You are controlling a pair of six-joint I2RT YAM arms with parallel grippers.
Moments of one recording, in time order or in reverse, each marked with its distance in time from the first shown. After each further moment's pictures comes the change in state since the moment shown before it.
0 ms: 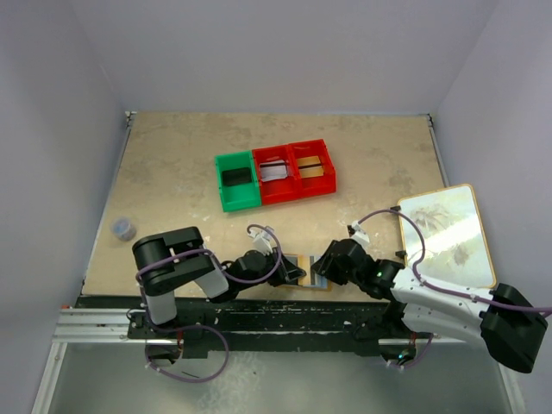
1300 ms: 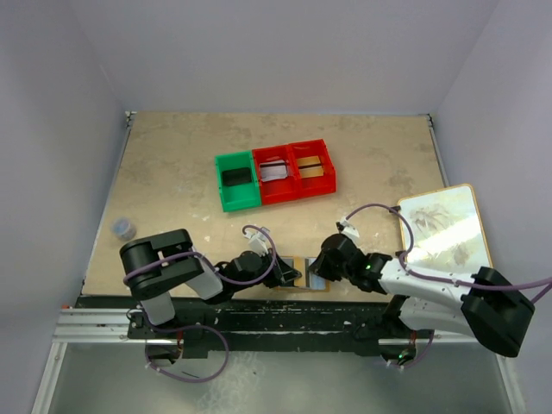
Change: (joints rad) left arm 0.003 -0.068 -0.046 -0.033 -0.003 -0.014; right arm 0.000 0.156 0.066 0.045 -0.037 -0.078
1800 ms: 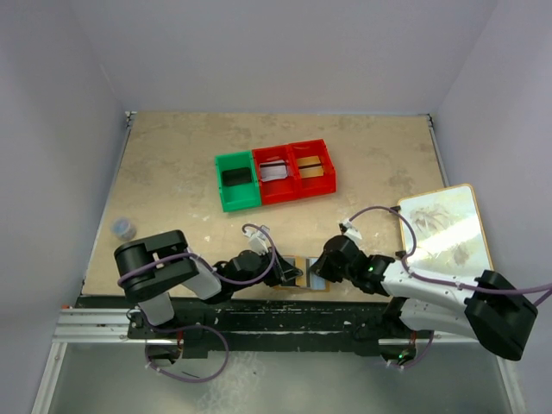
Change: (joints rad) left arm 0.000 -0.036 0.000 -0.011 -0.003 0.017; right arm 0.000 -0.026 -0.021 0.008 0.000 0.037
